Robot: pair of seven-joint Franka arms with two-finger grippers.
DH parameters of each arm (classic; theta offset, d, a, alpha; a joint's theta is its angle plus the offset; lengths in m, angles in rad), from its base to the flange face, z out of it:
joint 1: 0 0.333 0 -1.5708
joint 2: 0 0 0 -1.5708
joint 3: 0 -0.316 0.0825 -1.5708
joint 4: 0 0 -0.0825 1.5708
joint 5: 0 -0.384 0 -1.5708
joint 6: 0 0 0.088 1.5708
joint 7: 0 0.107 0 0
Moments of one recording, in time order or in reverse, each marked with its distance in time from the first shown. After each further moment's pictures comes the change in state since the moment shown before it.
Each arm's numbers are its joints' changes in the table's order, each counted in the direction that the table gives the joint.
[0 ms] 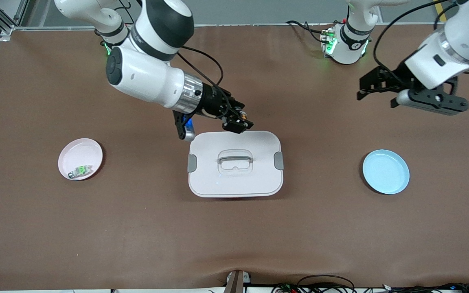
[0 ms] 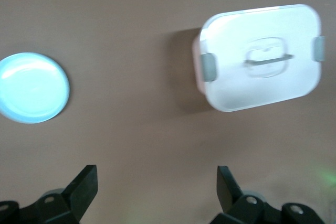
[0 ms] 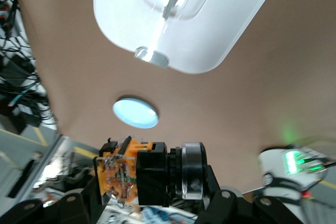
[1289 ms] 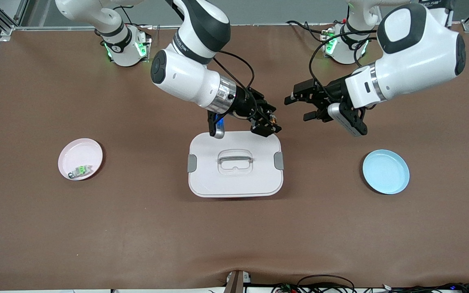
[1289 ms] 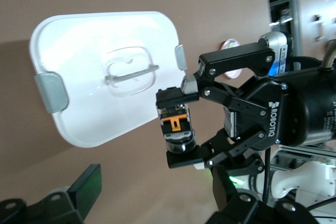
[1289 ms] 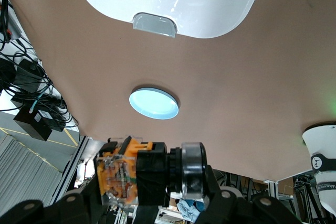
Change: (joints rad) left arm 0.007 -0.003 0.102 -0.367 0.612 0.427 0.328; right arm 0.099 0.110 0.000 0.068 -0.042 0.166 0.132
